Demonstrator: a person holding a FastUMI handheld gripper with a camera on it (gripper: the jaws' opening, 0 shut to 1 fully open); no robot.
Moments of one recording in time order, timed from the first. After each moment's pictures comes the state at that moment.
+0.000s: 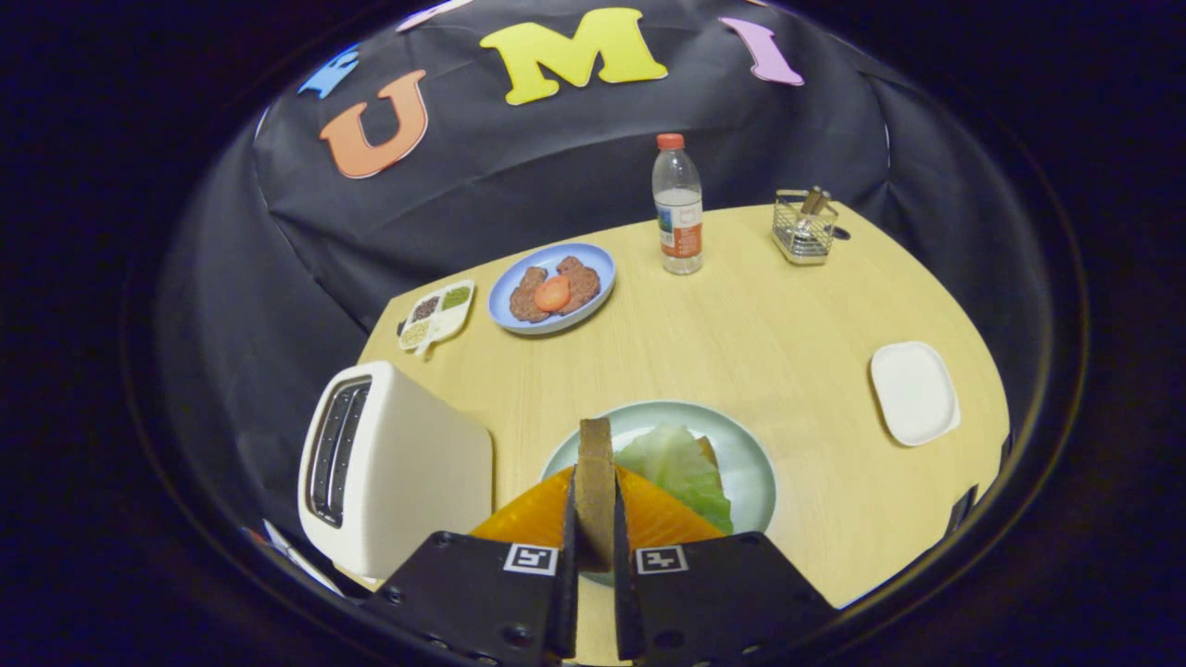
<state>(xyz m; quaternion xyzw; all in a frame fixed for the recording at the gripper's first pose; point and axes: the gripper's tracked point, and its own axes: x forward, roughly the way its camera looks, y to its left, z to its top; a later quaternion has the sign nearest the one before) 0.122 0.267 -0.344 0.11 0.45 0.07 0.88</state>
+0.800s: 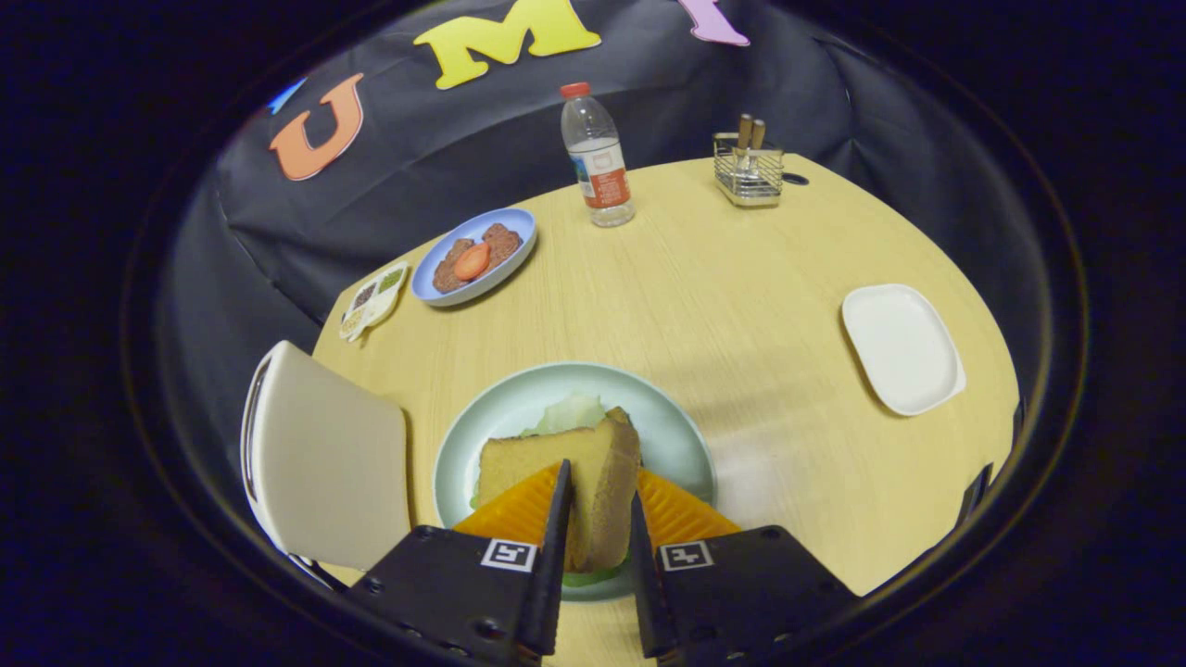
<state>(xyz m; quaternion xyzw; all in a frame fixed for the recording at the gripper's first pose) 0.122 0.206 -0.406 0.10 0.48 0.02 0.87</state>
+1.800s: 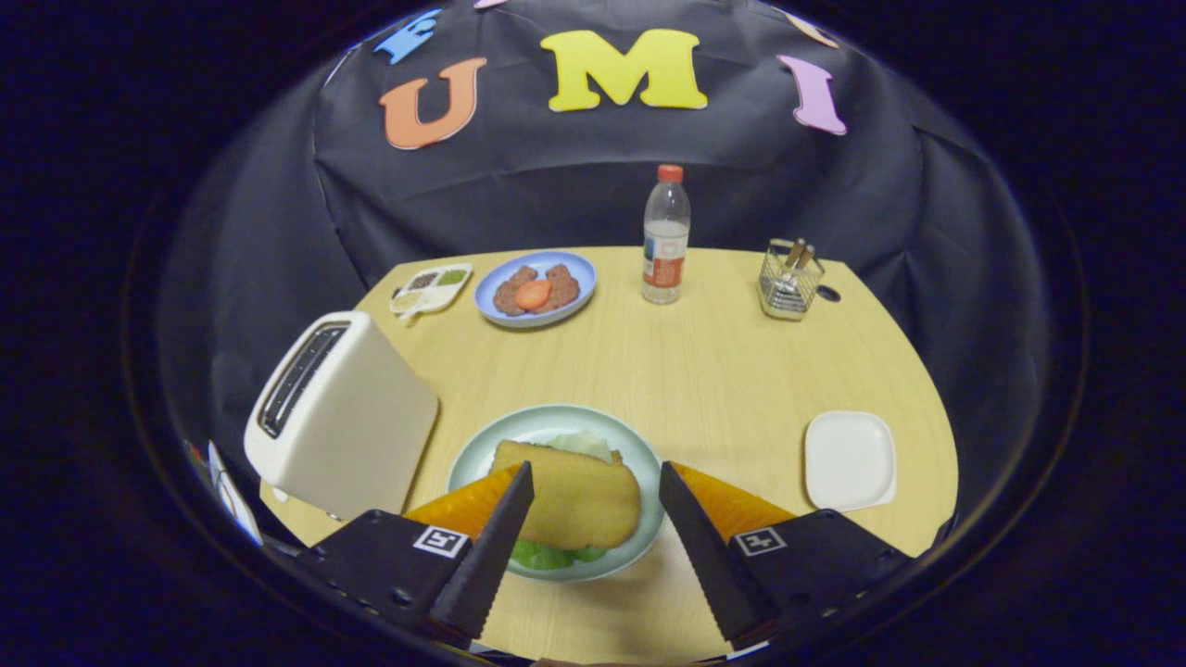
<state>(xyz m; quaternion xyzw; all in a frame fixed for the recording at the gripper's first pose) 0.115 0.186 -0.306 -0.02 0.39 0.10 0.91</state>
